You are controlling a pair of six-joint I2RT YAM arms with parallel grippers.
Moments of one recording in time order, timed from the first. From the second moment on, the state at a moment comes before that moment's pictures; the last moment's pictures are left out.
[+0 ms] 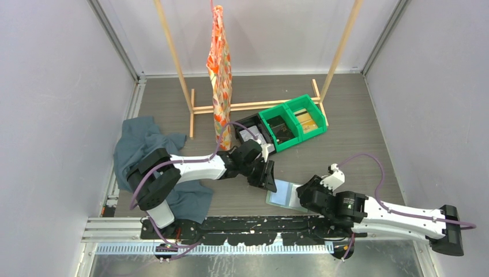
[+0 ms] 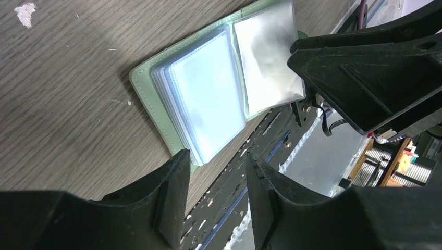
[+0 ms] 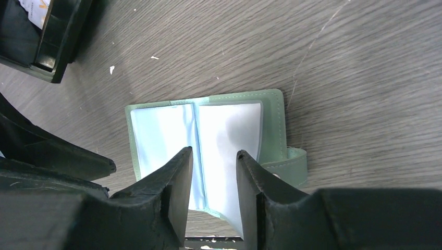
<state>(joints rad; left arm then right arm) -0.98 1.67 0.90 -0.04 0.44 -0.74 1.27 0.50 0.30 -0.89 0.71 1.65</state>
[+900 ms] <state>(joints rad) -0.98 1.61 0.86 -0.02 0.38 -0.78 0.80 0.69 0.30 -0.48 0.31 1.14</state>
